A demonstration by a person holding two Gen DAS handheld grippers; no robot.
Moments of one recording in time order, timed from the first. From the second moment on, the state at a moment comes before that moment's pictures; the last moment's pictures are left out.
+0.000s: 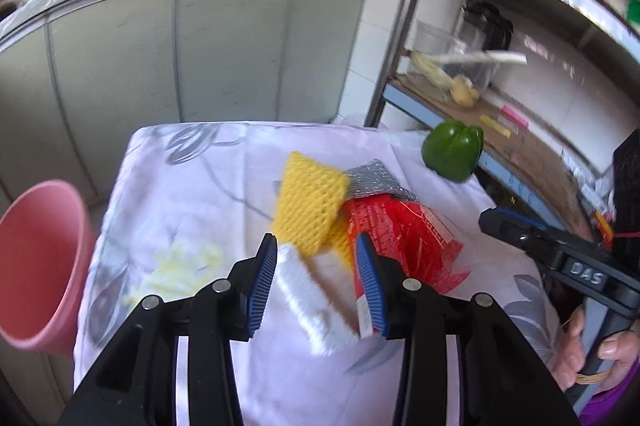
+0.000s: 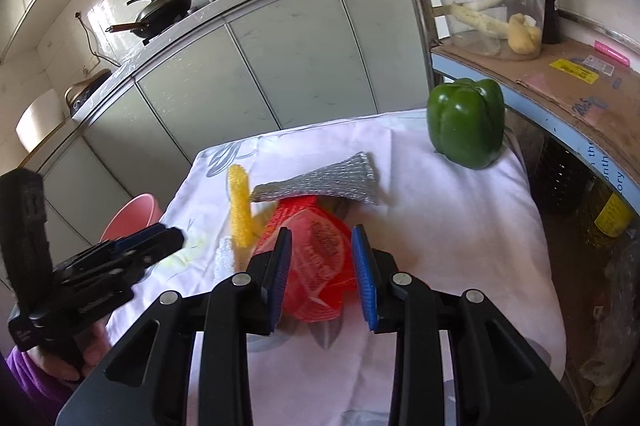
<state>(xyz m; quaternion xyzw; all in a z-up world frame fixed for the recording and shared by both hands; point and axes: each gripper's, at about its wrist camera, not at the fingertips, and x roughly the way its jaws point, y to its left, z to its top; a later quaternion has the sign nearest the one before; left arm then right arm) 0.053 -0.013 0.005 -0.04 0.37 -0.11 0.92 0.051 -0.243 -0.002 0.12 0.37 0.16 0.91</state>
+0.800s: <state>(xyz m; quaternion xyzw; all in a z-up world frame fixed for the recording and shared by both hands) 0.108 -0.017 -0.029 -0.05 0.38 -0.06 0.92 0.131 -0.229 -0.008 0.13 0.42 0.25 0.86</state>
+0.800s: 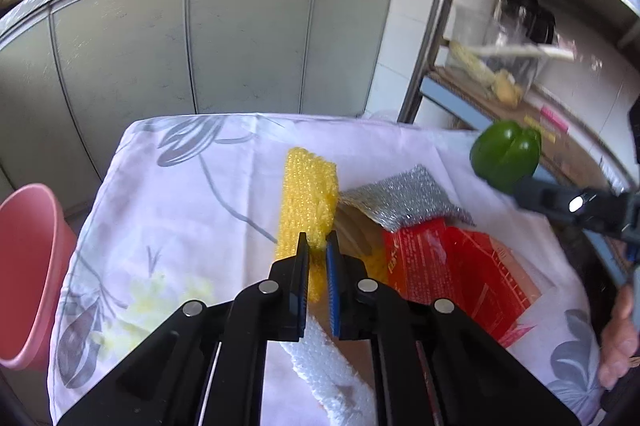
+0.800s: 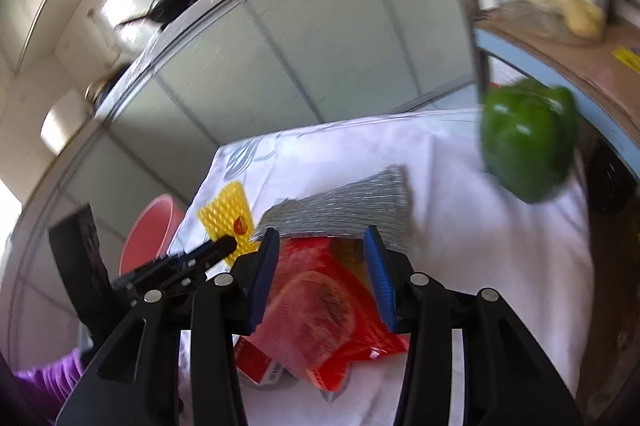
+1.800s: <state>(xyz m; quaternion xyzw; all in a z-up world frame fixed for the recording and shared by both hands) 0.069 0.059 -0.010 -0.14 0.36 -0.05 0.92 0.155 -0.149 -0.005 -0.11 0.42 0.23 0.87</state>
